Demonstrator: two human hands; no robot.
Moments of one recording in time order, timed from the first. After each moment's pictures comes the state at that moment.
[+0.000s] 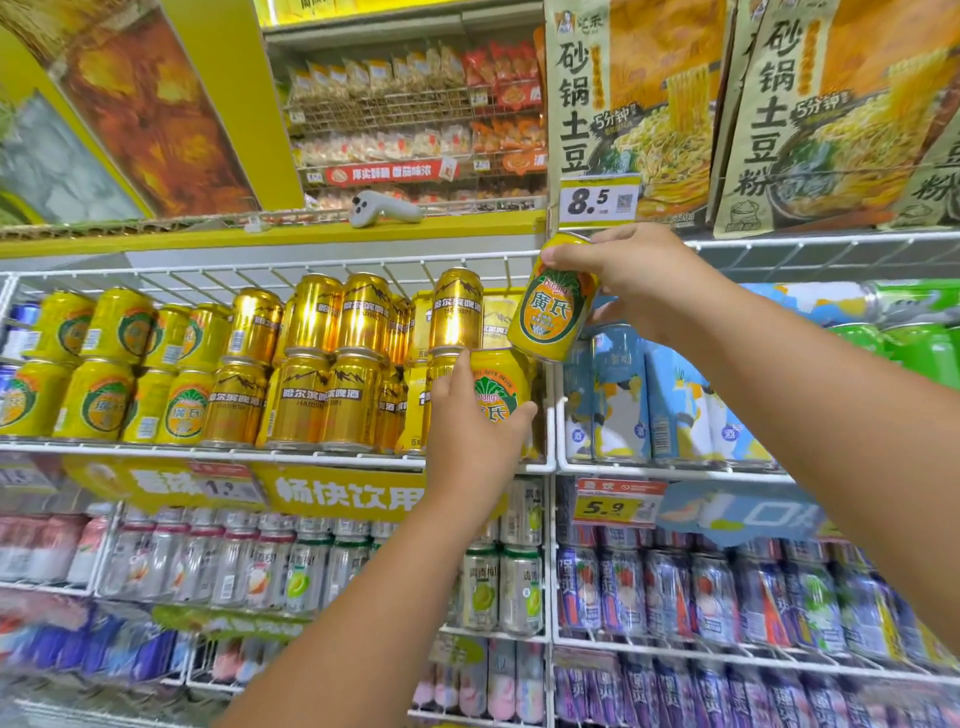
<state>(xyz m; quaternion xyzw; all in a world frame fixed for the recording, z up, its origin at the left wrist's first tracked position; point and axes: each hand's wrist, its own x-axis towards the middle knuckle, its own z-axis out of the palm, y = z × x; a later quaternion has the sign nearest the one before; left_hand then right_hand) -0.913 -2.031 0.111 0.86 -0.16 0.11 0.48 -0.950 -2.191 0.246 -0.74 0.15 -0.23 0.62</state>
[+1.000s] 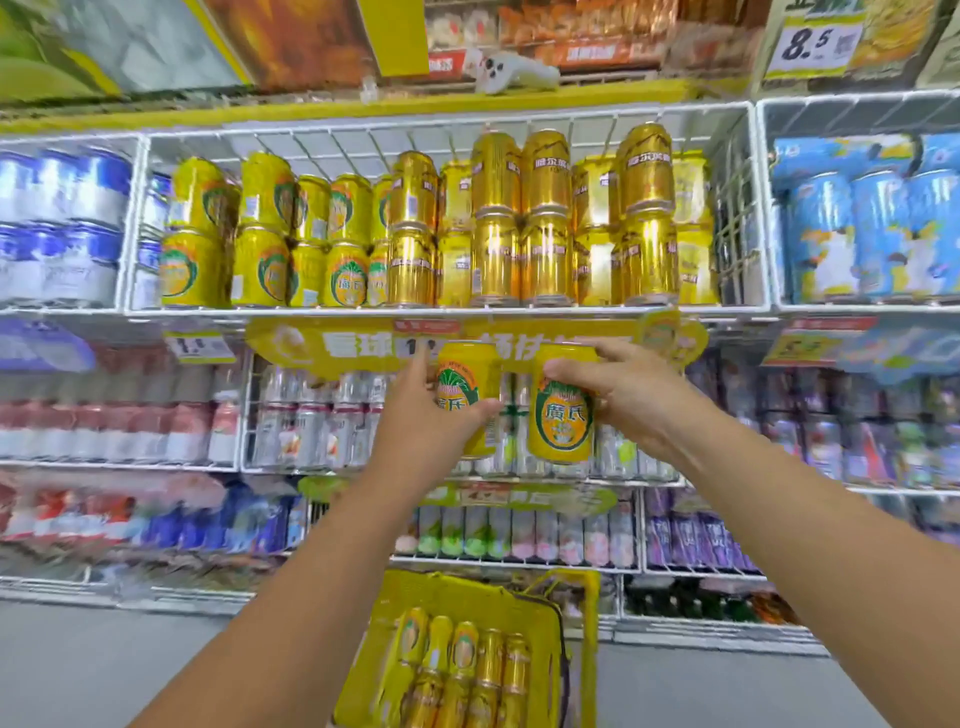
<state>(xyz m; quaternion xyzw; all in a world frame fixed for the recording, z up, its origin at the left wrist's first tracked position) -0.882 -1.702 0.047 0.84 -0.15 -0.05 0.52 -0.947 -1.914 0.051 -0.67 0.19 -0.09 0.71</state>
